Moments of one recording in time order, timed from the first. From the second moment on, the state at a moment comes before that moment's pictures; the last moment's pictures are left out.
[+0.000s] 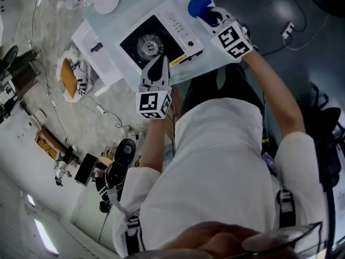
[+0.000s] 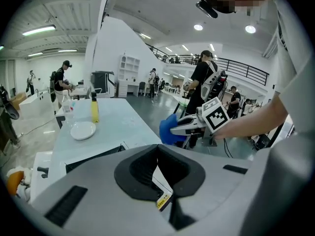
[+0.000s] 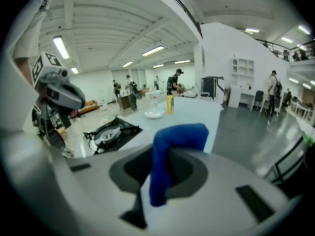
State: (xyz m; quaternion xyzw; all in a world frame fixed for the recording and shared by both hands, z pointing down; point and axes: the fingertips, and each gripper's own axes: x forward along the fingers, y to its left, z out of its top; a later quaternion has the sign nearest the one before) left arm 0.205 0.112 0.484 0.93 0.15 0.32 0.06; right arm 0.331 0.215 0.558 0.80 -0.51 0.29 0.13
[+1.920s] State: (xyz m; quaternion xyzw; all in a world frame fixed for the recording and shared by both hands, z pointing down) left arm 0.178 0.108 0.519 0.92 0.14 0.34 0.09; right arm 0.303 0.175 0.675 0.60 -0.63 0.31 0.38
